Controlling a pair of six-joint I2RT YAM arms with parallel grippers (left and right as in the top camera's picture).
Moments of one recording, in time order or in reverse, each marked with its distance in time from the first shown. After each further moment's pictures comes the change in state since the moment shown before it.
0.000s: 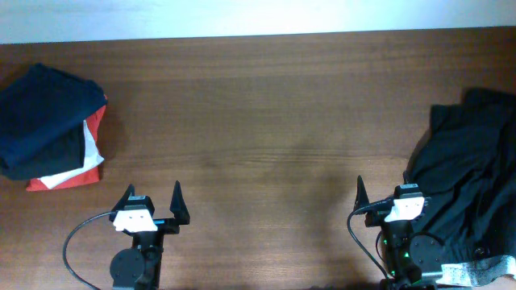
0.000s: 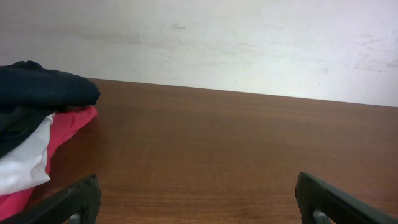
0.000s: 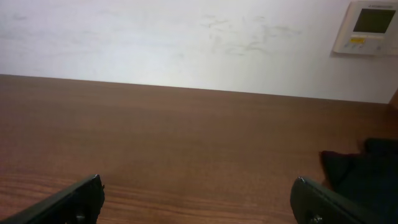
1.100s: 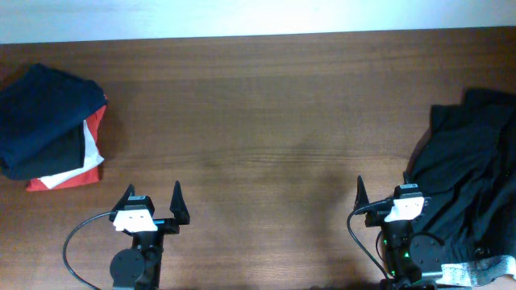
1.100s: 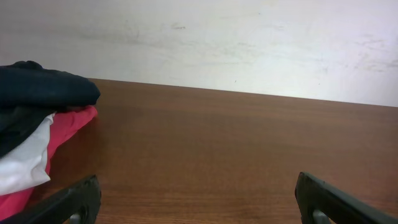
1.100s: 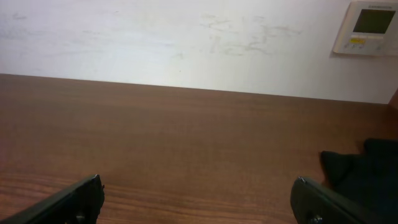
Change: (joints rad) left arm 0.000 0.000 0.000 0.000 0.000 0.000; right arm 0.000 0.000 0.000 0.000 0.000 -0.027
